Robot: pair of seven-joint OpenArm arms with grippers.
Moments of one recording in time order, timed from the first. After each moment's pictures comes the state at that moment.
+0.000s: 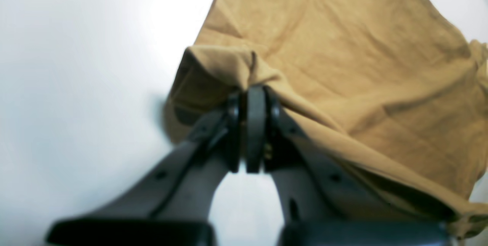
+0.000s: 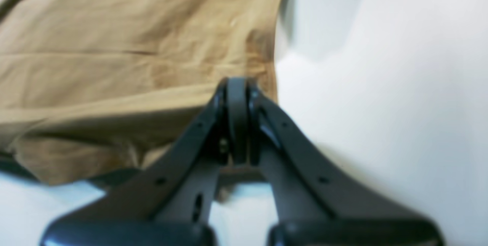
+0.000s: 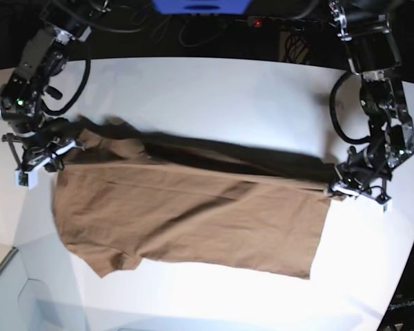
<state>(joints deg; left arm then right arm) -7.6 -14.9 -17.3 84.6 -36.6 0.3 57.3 -2.0 -0.5 34.6 102.8 4.9 26.9 -51.0</state>
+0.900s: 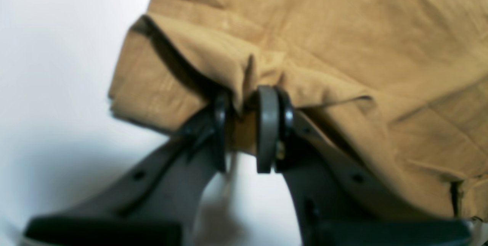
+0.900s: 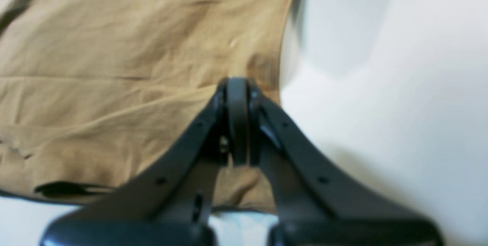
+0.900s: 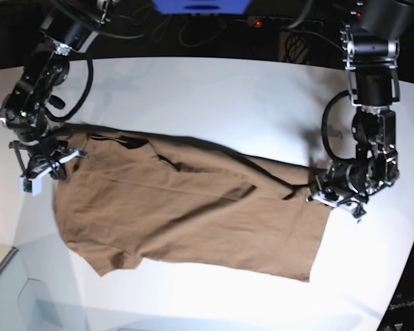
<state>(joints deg) -18.1 -17.5 -5.1 66.0 -36.3 0.5 56.5 1.0 -0.1 34.6 95.5 4.9 26.9 -46.8</state>
